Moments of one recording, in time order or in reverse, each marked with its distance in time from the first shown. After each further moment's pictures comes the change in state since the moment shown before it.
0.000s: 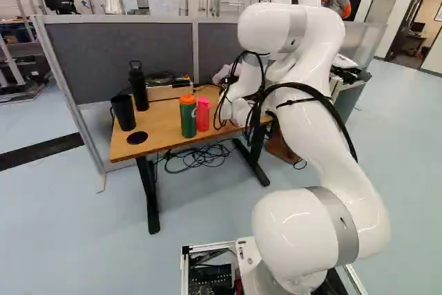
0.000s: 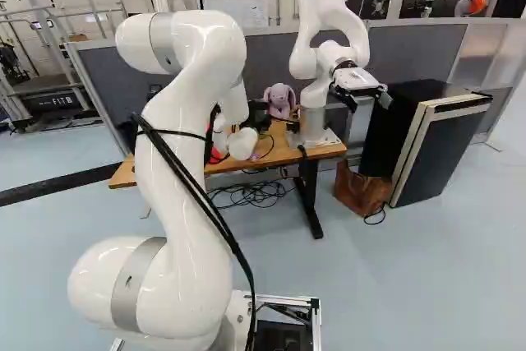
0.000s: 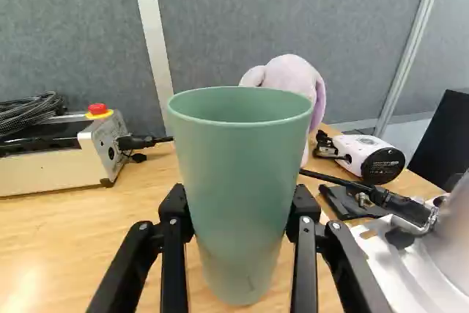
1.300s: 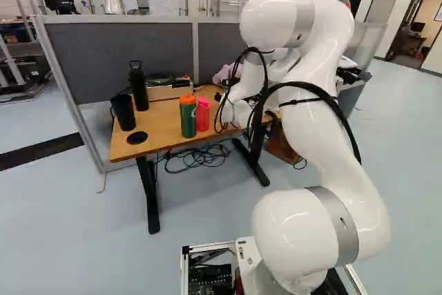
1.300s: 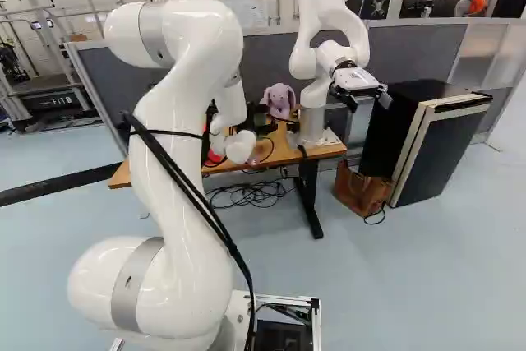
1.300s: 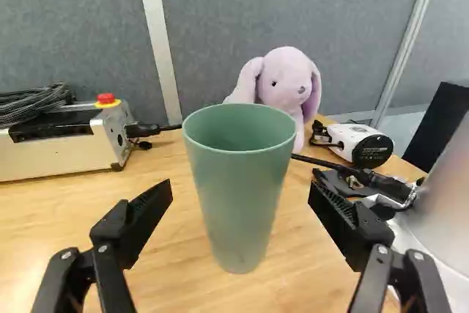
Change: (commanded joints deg) arm 0.0 5.8 7.4 0.0 0.0 0.0
